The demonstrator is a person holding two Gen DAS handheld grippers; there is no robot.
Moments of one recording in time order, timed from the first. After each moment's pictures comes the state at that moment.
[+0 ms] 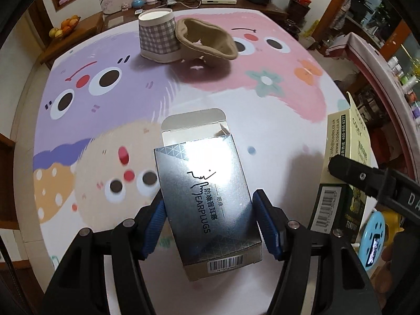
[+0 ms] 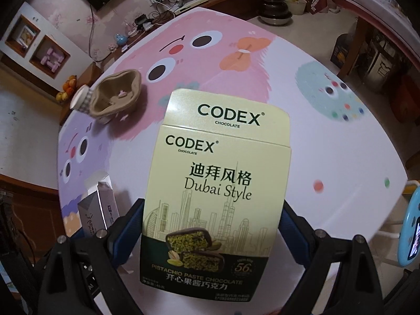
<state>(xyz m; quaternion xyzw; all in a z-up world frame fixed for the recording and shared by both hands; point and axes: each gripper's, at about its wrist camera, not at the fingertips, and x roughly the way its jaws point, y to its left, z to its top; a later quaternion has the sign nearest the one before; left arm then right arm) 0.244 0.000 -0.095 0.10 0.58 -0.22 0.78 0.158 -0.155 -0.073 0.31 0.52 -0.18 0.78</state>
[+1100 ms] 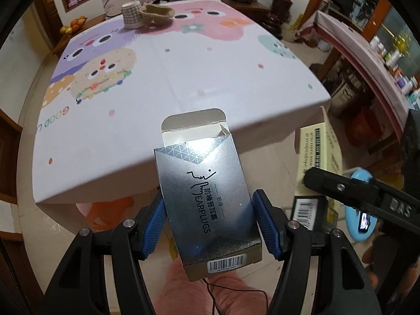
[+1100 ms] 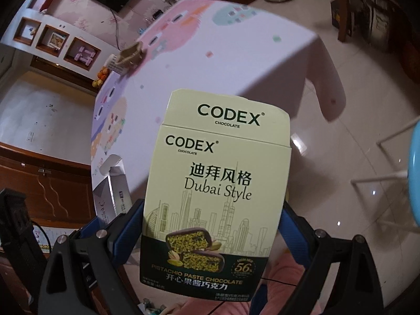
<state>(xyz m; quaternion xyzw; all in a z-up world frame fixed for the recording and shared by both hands) -0.052 -0.007 -0.078 0.11 0.56 -0.21 0.79 -0.119 -0.167 -0.098 0.39 0.51 -0.08 0.76</state>
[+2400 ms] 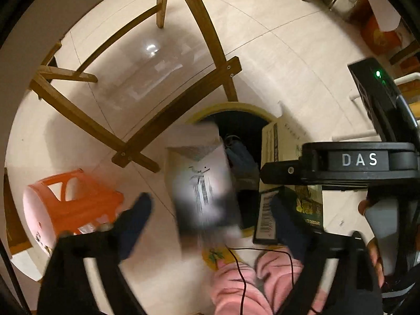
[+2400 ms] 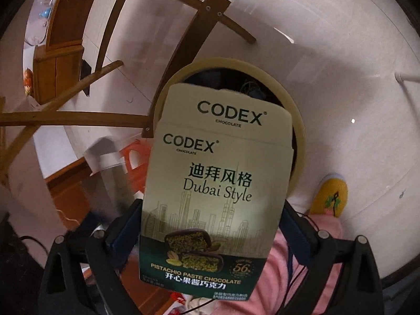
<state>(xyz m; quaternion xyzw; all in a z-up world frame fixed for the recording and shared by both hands) 0.000 -0.042 -0.420 0.28 0.63 -0.25 0.68 -0.071 -0.157 -0.499 0.53 0.64 -0.07 0.55</state>
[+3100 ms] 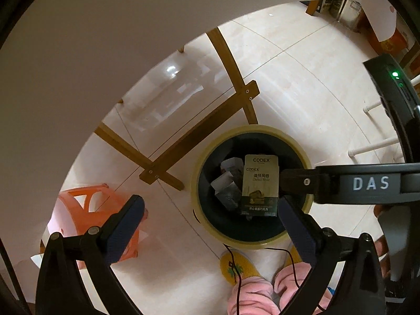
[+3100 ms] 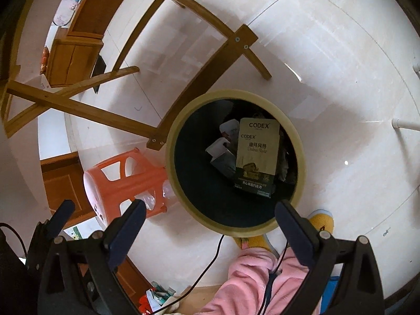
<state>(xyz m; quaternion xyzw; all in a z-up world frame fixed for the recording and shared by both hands) 0.000 -0.041 -0.384 0.30 0.57 -0.23 0.73 -0.062 -0.154 -0.461 0.46 0.61 -0.07 0.64</state>
